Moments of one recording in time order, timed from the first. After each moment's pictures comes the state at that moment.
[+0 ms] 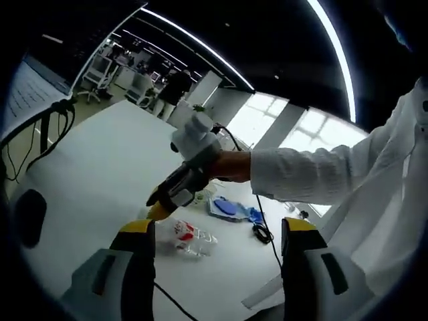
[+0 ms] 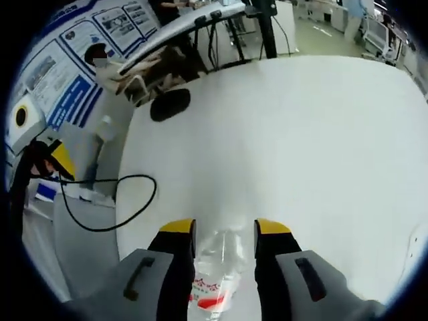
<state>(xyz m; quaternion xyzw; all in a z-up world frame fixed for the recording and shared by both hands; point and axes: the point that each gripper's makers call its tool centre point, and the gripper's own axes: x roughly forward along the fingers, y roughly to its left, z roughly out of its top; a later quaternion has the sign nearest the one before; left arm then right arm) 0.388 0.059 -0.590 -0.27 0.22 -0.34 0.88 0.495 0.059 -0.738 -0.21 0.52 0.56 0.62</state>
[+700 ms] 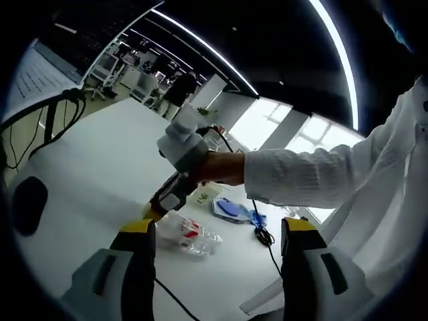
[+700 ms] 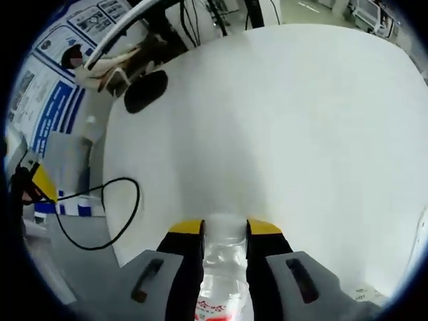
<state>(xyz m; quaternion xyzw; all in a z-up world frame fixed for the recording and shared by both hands) 0.387 0.066 -0.602 -0.29 0.21 -0.32 0.88 0.490 0.062 -0.765 -0.22 0.58 0.49 0.61</state>
